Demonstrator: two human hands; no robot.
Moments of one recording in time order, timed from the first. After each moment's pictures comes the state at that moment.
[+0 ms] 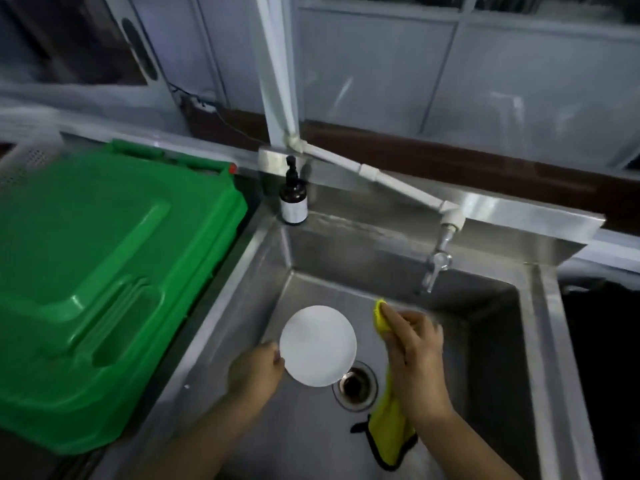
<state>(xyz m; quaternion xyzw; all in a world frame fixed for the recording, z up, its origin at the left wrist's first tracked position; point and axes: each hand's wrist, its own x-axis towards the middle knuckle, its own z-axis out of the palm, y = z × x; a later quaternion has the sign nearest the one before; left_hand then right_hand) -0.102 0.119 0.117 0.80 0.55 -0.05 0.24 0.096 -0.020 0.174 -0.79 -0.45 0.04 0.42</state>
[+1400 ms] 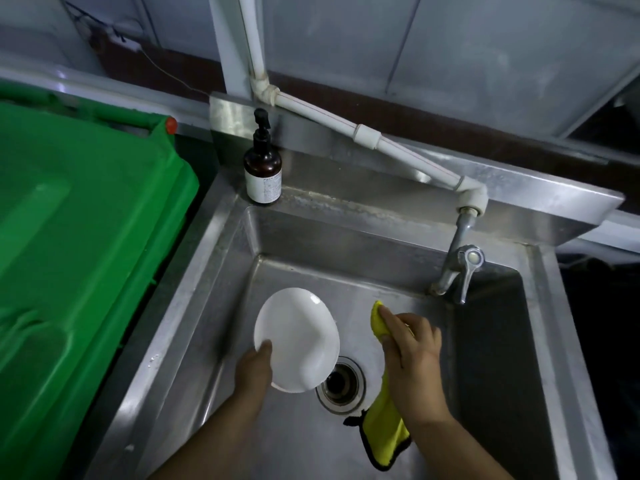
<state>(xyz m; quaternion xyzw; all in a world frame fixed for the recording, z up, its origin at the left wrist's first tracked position) -0.053 0.162 0.012 0.38 0.68 0.11 0.62 0.106 0.021 0.105 -0.86 -0.40 0.02 0.31</state>
